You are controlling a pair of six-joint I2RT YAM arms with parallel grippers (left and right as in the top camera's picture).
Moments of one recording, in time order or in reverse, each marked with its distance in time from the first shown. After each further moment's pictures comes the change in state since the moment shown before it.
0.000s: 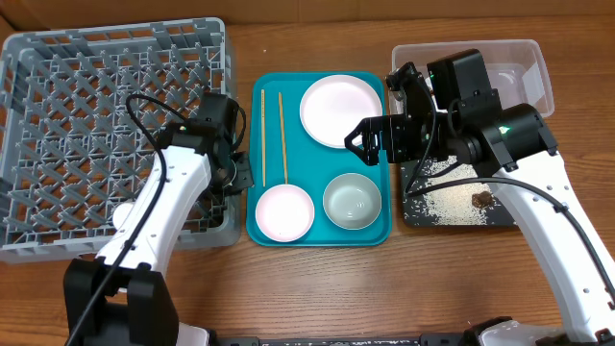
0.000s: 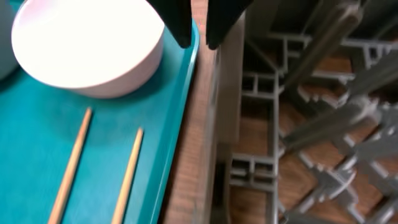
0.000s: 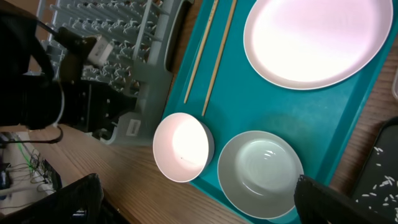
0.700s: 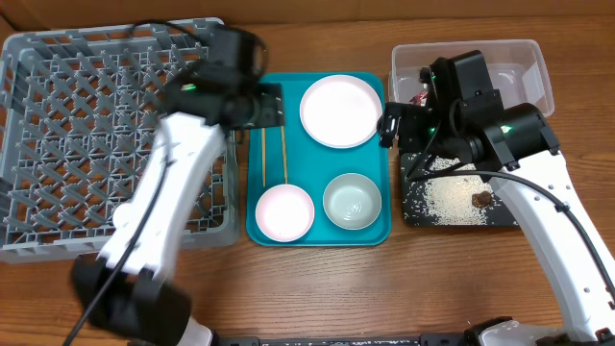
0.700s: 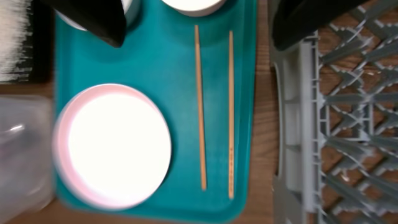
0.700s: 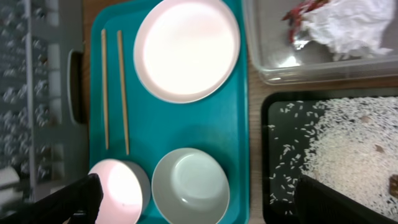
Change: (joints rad) left arm -0.133 0.121 0.425 0.060 -0.031 0.028; right arm -0.012 0.000 0.000 -0.031 0.395 0.246
